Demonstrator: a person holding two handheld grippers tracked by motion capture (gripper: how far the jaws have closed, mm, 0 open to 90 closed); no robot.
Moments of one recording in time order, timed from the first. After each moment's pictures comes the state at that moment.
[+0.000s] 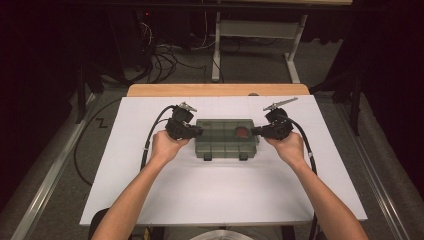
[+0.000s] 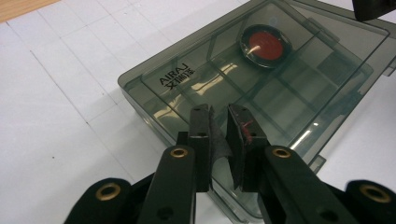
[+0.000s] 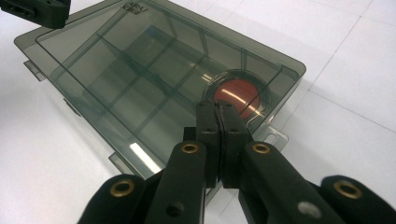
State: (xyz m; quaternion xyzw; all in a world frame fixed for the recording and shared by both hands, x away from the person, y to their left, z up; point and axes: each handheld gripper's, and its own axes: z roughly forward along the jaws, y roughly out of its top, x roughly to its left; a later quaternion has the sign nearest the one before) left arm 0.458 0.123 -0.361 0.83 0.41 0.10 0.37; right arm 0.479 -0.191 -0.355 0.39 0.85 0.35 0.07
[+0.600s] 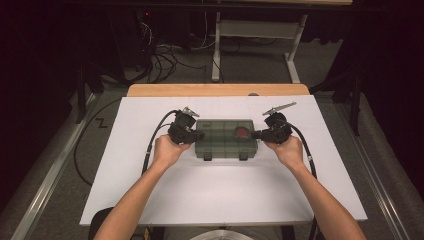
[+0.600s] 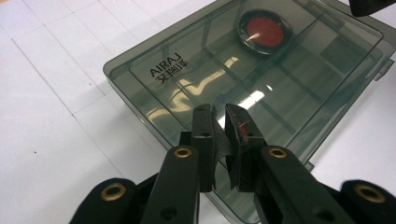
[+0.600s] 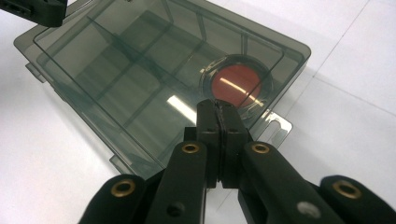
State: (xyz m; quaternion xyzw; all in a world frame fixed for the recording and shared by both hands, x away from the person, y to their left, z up) left arm 0.454 0.116 -0.375 0.84 0.40 0.10 0.36; right arm 0.477 -0.193 -0.371 0.39 0.85 0.34 0.07
